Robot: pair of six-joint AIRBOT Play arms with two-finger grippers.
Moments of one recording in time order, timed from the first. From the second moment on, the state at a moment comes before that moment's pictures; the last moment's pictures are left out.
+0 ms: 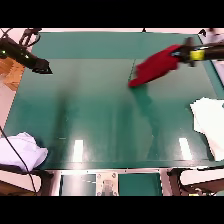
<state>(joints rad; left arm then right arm) 0.11 -1.65 1.86 1.17 -1.52 -1.10 -0.38 -1.56 1.70 -0.65 1.31 1.47</state>
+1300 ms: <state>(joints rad) 0.11 -1.65 1.86 1.17 -1.53 -1.13 -1.25 -1.40 1.51 -1.36 1.73 1.70</state>
